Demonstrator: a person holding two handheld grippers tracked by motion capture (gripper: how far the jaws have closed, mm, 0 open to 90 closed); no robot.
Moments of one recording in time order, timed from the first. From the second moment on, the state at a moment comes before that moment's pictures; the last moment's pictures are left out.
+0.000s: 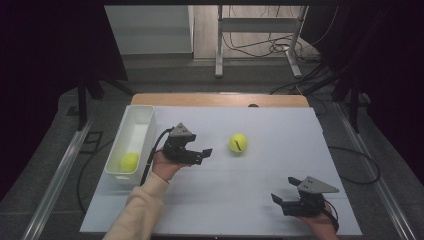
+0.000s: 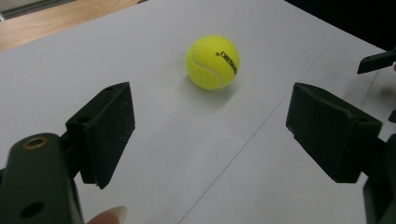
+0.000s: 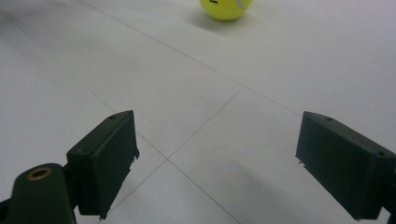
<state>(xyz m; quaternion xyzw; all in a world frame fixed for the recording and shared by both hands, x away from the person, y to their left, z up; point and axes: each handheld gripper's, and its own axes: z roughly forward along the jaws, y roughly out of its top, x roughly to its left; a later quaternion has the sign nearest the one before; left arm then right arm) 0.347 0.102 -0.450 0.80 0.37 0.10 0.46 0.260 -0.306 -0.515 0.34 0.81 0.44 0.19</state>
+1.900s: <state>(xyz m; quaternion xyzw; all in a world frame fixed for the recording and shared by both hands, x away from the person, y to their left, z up) 0.380 0.035 -0.459 0.83 0.34 0.09 0.42 0.261 -0.307 -0.516 0.34 0.81 0.44 0.19</state>
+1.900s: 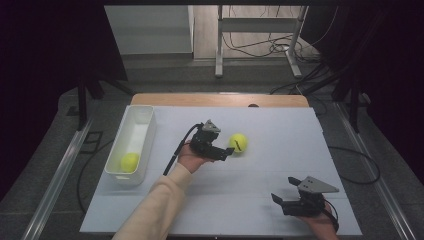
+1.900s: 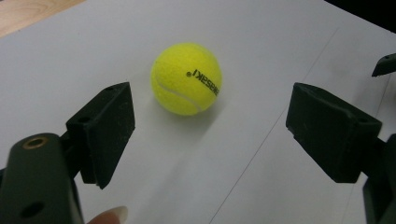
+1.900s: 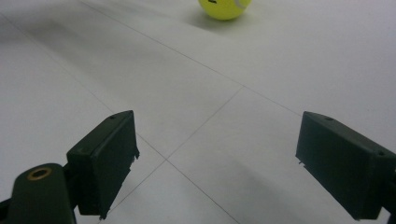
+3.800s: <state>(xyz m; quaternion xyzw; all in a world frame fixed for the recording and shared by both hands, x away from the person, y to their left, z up) 0.424 -0.013 -0.491 0.85 0.37 0.07 0.37 0.261 -0.307 -0.515 0.34 0.81 0.44 0.19</state>
